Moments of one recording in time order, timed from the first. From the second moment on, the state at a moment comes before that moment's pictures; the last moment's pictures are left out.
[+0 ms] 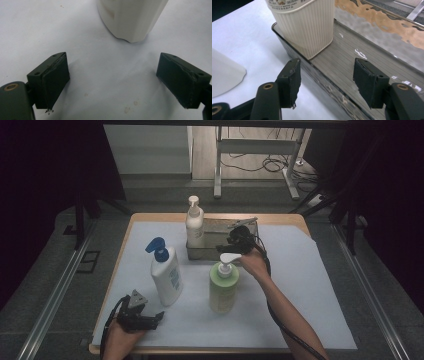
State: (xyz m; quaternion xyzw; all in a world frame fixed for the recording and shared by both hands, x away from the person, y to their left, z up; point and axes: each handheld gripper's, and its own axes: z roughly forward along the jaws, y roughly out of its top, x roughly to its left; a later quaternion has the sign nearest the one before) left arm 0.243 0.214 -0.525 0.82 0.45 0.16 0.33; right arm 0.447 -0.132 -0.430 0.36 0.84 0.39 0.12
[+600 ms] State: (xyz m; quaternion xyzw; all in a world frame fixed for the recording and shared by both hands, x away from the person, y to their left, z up) left arm 0.243 0.214 -0.525 0.82 0.45 0.16 0.33; right arm 0.417 -0.170 -0.432 0.37 0.83 0.40 0.12
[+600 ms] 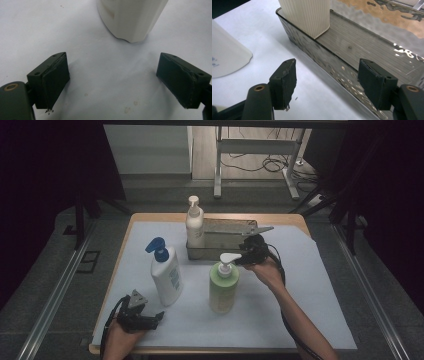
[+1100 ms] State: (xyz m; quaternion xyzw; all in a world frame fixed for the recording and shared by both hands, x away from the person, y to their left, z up) left arm 0.243 0.214 -0.525 0.82 0.45 0.16 0.33; right arm 0.386 -0.187 -0.433 0.34 0.84 0.39 0.13
